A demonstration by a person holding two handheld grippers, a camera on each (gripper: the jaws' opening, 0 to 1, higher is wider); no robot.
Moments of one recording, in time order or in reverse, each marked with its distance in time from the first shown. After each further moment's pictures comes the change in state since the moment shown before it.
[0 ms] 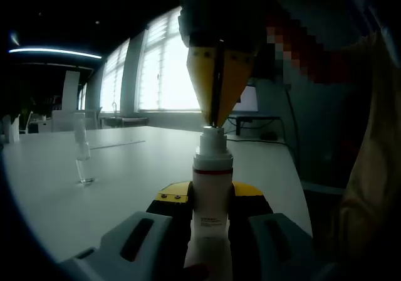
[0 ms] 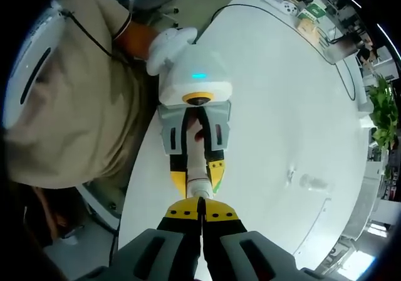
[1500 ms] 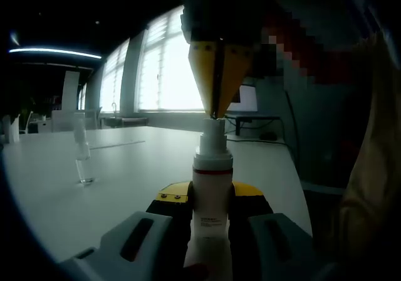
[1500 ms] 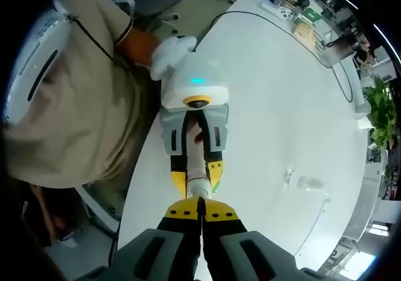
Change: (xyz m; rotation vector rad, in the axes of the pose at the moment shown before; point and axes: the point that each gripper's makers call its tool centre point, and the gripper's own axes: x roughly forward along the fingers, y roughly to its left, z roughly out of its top) left arm -0.001 0.000 0.000 0.001 -0.001 0.000; right arm -0.007 -0.001 0.001 0.002 -0.042 -0.007
